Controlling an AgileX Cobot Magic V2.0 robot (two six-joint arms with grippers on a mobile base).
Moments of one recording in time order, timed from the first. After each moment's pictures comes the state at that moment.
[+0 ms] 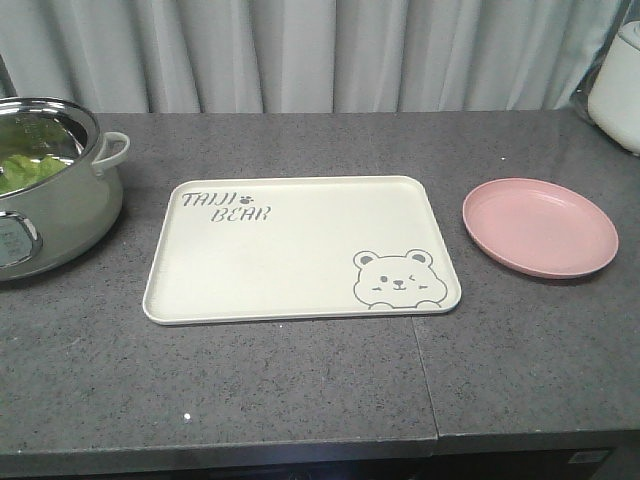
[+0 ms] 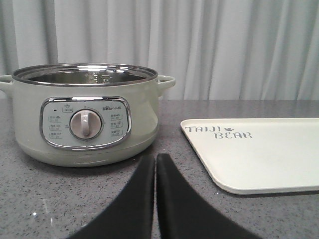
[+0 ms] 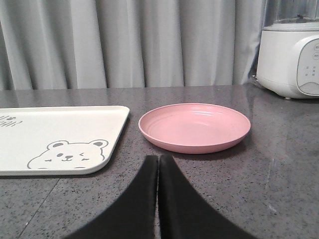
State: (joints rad) left arm -0.03 -0.01 0.03 -0.07 0.05 0.00; right arm 0.07 -0.01 0.03 -0.16 0.08 0.21
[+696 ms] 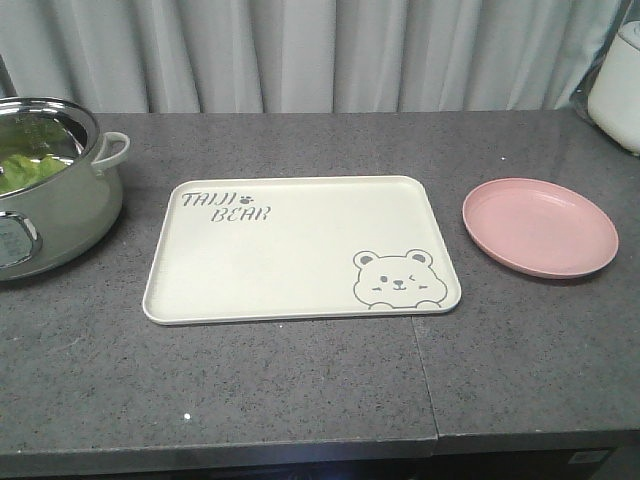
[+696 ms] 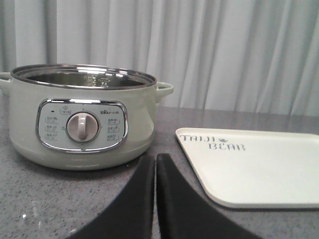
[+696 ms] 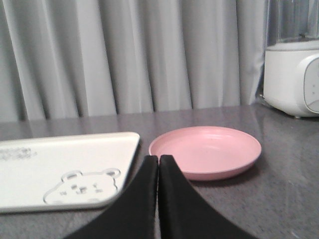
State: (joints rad) left arm -0.03 -0.01 0.03 -0.07 0.02 -0.08; right arm 0.07 -0.01 0.03 -0.12 -0.03 0.24
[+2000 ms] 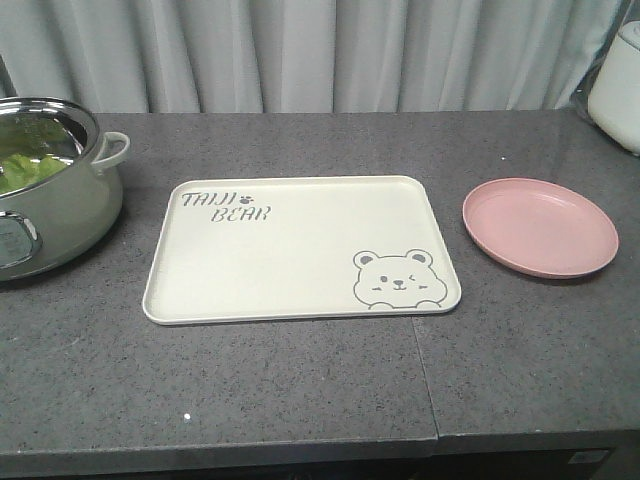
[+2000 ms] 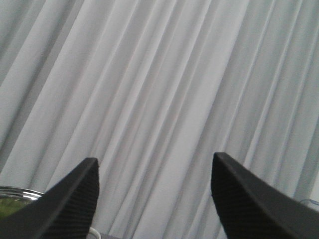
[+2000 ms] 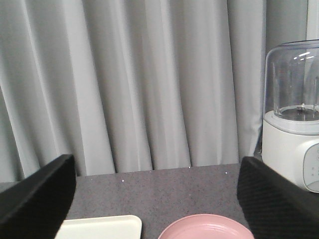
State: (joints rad) left arm -0.03 0.03 -0.54 0.05 0.21 -0.51; right arm 0.07 0.60 -0.76 -0.19 0.19 0.32
